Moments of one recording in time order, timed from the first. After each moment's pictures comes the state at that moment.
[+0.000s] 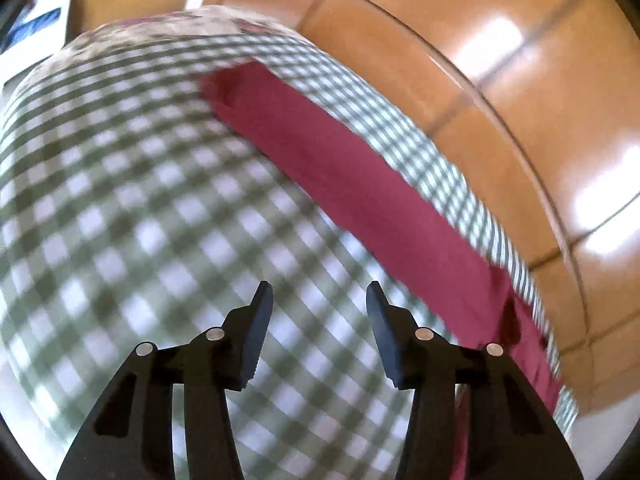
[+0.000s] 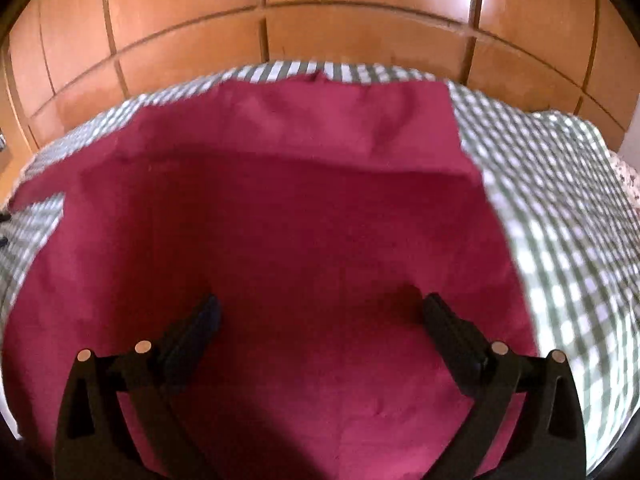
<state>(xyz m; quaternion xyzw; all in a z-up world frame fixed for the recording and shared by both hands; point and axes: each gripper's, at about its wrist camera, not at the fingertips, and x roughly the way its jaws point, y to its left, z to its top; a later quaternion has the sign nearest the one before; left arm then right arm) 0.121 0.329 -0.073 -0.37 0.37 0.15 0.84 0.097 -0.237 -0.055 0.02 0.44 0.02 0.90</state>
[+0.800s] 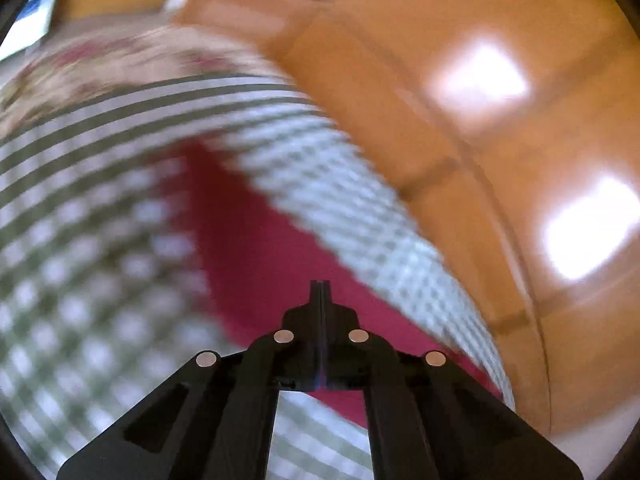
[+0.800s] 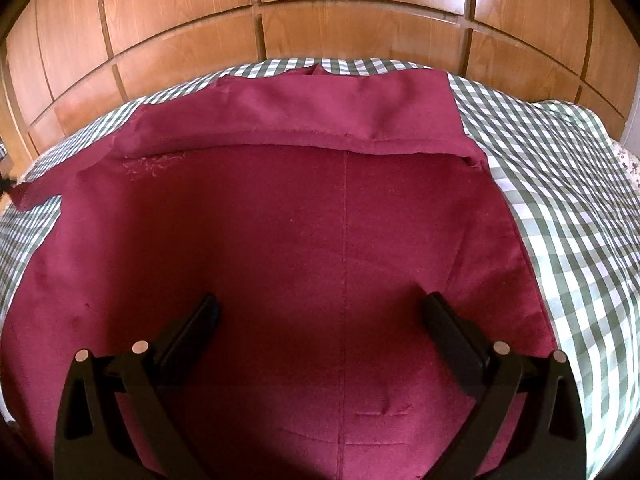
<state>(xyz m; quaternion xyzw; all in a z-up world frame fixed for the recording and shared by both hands) 0.202 0.354 -0.027 -0.39 0.33 0.07 0.86 0.098 -0.241 -0.062 0.03 0.44 0.02 0.90</state>
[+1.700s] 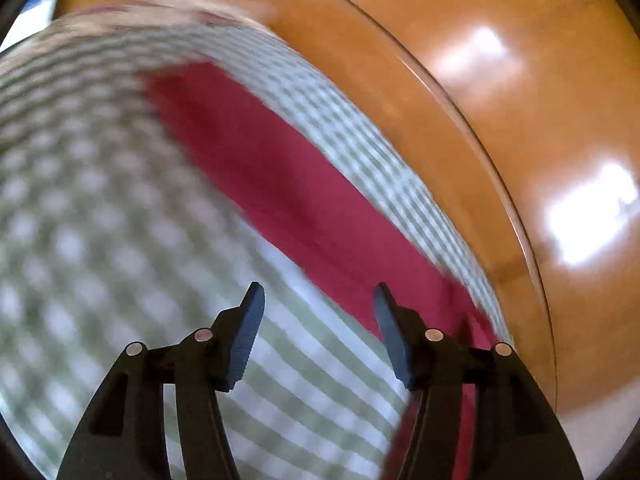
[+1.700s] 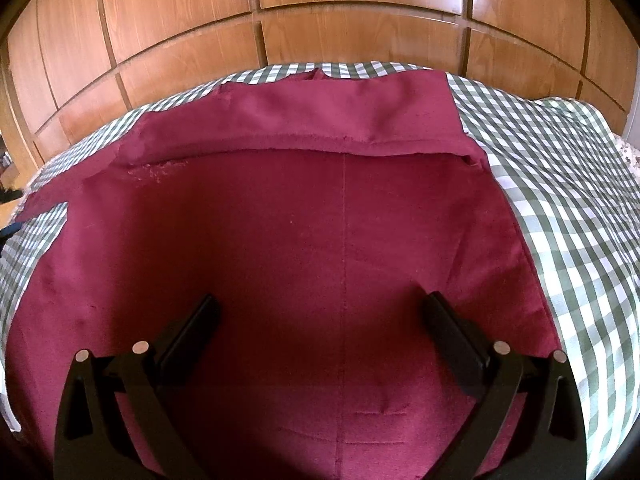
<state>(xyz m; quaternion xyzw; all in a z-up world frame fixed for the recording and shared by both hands) 0.147 0.323 -0.062 -0.41 0.35 0.13 0.83 0.095 -0.242 -0.060 0.04 0.43 0.02 0.90</state>
